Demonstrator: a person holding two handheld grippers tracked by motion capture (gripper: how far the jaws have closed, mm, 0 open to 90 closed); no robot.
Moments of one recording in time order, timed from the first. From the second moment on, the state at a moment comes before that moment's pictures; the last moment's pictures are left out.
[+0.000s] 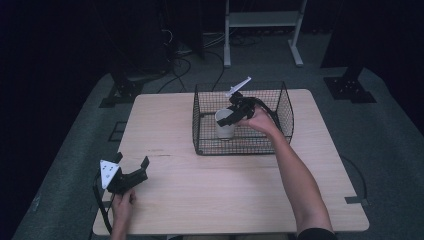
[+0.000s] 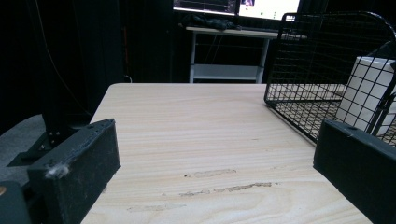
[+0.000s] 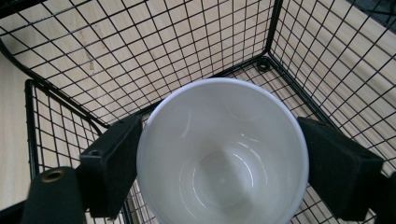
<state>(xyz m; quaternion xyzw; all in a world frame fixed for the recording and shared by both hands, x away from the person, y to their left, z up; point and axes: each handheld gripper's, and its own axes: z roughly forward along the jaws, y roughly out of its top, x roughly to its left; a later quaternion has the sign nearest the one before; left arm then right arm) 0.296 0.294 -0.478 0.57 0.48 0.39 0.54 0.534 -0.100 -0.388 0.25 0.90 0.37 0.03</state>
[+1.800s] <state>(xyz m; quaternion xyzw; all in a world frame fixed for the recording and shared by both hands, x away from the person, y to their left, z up) 0.296 0.292 -0.478 0.57 0.48 0.40 0.53 0.473 -0.167 -0.359 0.25 0.85 0.46 0.03</state>
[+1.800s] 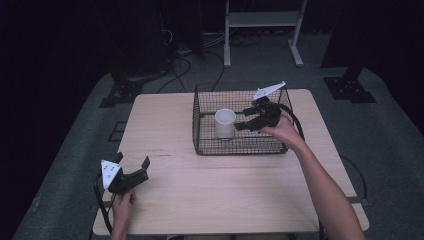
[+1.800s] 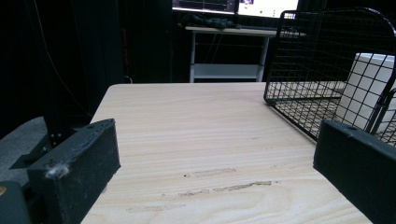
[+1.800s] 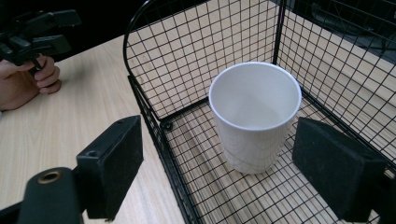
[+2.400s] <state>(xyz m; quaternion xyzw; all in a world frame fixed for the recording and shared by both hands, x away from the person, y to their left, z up) 0.296 0.292 -0.478 0.57 0.48 0.40 0.53 0.446 -0.178 -0.353 0.23 0.85 0.47 0.03</state>
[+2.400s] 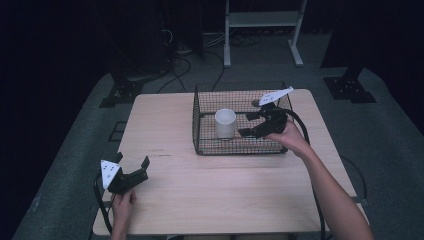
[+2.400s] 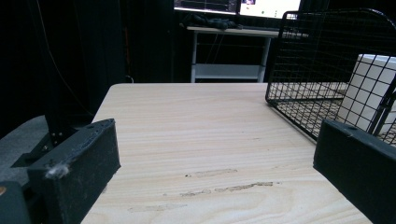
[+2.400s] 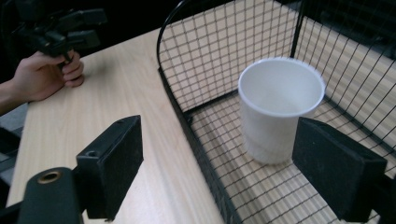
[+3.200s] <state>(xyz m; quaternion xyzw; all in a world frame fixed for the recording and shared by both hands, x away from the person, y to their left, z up) 0.296 0.292 -0.478 0.57 0.48 0.40 0.53 0.408 -0.209 -0.363 0.23 0.84 0.49 0.03</state>
